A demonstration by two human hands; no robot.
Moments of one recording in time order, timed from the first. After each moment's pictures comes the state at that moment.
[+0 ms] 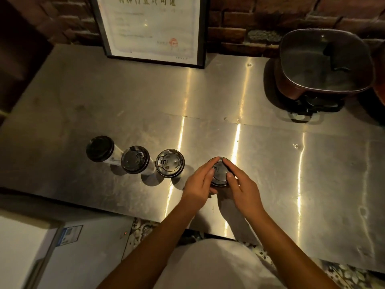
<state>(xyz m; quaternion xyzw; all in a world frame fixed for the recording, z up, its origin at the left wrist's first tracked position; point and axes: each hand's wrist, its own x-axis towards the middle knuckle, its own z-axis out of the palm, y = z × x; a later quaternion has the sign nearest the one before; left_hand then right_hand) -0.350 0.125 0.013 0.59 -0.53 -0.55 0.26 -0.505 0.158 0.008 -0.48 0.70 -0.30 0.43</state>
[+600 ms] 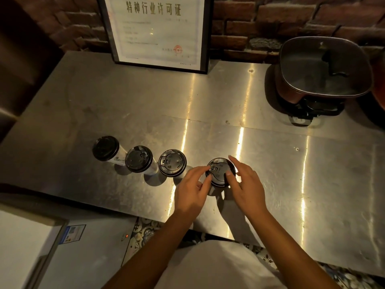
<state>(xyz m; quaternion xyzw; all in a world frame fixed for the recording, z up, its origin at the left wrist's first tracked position) -0.333 0.148 0.027 0.62 -0.64 -0.35 0.29 -0.510 0.154 0.010 -0.57 0.72 -0.27 0.30</state>
